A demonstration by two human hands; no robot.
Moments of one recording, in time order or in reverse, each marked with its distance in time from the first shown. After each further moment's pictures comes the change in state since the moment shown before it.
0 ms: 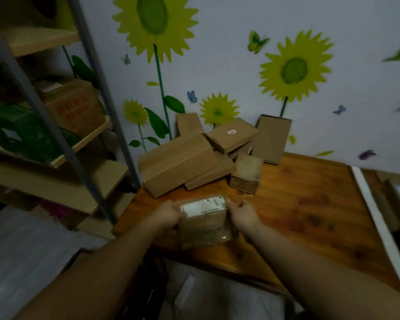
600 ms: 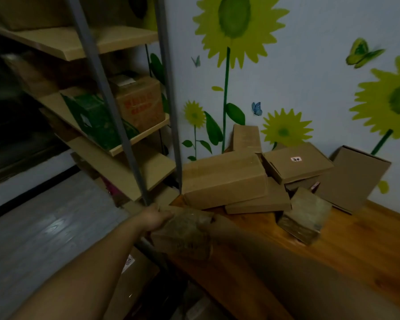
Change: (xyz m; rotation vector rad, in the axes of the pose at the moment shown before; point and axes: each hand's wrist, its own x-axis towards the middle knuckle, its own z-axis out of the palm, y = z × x) left_hand 0.058 -0.061 -0.108 -0.030 0.241 -0.175; right_hand 0.053 -0.081 0.110 -0.574 -0.686 -0.317
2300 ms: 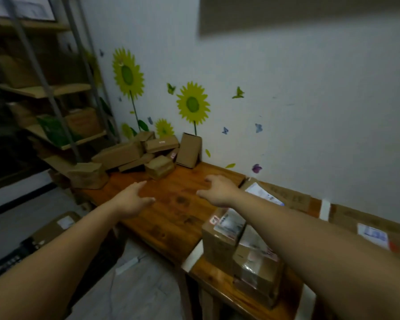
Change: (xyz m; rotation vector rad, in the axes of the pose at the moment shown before) left_hand -0.548 0.154 0.520 0.232 0.313 0.343; right_hand -0.573 0.437 -0.235 -0.383 0.404 -0.302
